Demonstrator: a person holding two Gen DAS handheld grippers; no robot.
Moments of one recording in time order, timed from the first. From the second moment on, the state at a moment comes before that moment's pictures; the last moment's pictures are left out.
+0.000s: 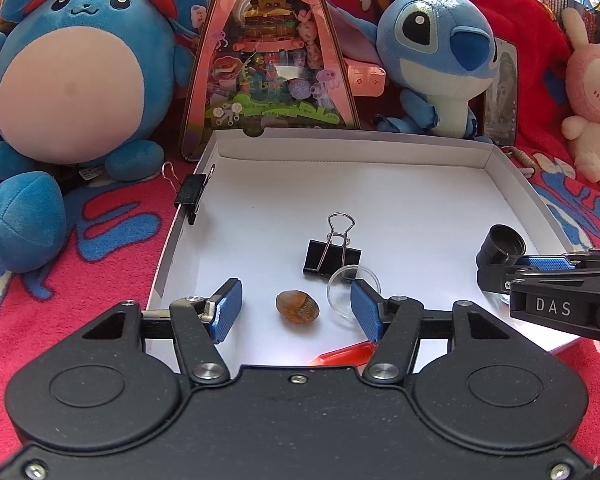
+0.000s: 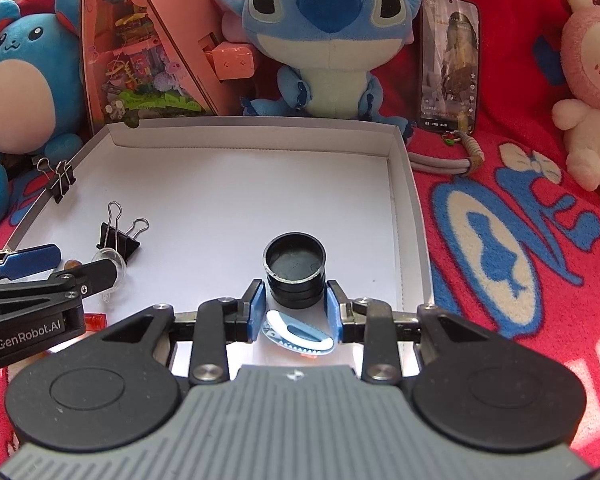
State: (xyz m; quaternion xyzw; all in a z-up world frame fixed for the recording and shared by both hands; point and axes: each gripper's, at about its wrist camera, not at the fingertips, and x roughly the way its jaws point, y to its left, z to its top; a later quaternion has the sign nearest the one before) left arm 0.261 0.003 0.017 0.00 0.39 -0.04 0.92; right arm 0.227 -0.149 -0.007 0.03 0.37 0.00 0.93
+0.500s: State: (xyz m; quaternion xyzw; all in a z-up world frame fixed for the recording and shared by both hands) left arm 0.210 0.012 0.047 0.01 0.34 -0.06 0.94; right arm 0.193 -0.151 0.003 0.02 0.33 0.01 0.95
